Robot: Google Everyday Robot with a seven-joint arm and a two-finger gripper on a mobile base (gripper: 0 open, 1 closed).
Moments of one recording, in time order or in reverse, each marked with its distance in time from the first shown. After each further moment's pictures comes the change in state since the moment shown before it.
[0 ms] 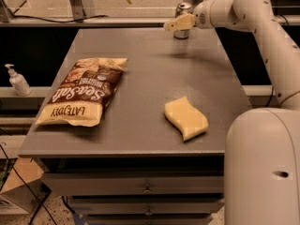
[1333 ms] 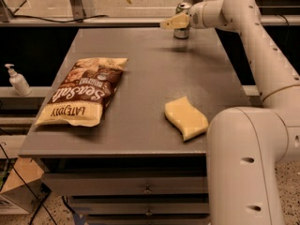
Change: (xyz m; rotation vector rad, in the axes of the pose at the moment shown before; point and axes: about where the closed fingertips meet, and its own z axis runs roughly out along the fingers) arm 0.006 -0.022 0.035 0.054 -0.007 0.057
